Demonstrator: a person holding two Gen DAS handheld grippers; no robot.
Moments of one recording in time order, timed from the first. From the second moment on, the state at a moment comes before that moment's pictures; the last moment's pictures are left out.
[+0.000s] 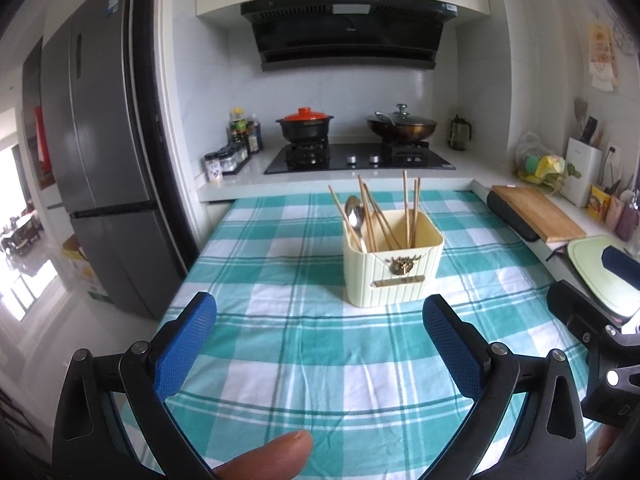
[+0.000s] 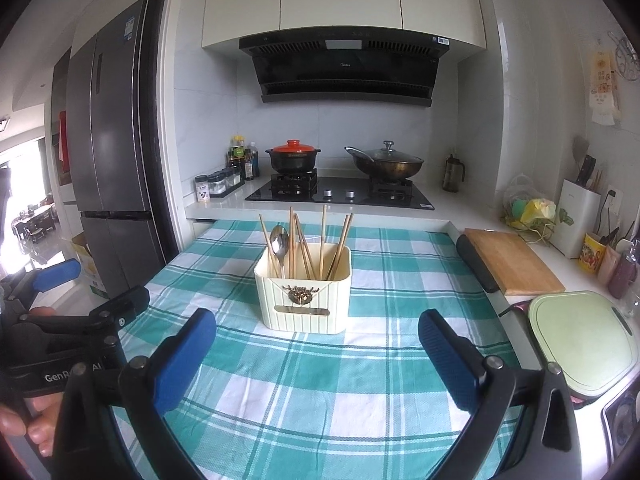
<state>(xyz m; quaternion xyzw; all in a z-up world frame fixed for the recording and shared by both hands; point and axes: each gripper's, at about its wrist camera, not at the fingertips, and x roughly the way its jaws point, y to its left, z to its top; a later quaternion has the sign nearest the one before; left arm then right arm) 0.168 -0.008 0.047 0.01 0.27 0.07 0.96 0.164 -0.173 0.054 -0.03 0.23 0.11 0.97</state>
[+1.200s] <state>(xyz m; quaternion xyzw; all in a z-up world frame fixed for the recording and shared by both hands) 0.169 -0.008 0.043 0.01 0.27 0.08 0.96 0.162 -0.162 0.054 -0.04 0.23 0.12 0.96</state>
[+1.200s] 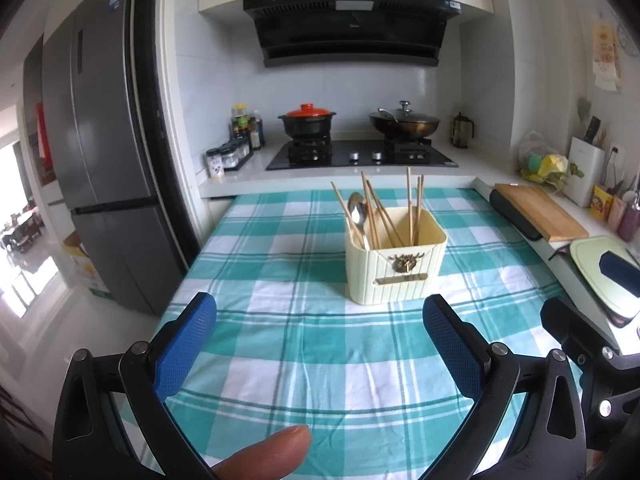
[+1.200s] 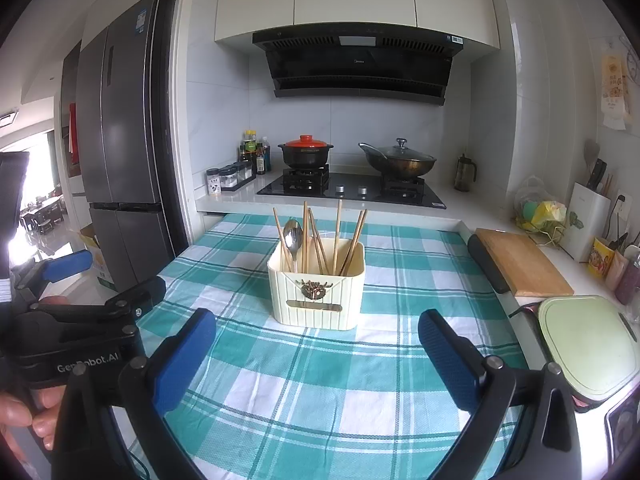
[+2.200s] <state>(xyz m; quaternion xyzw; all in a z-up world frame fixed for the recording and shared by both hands) 0.170 -0.012 0.042 0.01 0.27 0.07 0.96 0.162 -0.162 0.053 -0.04 0.23 0.13 0.96</state>
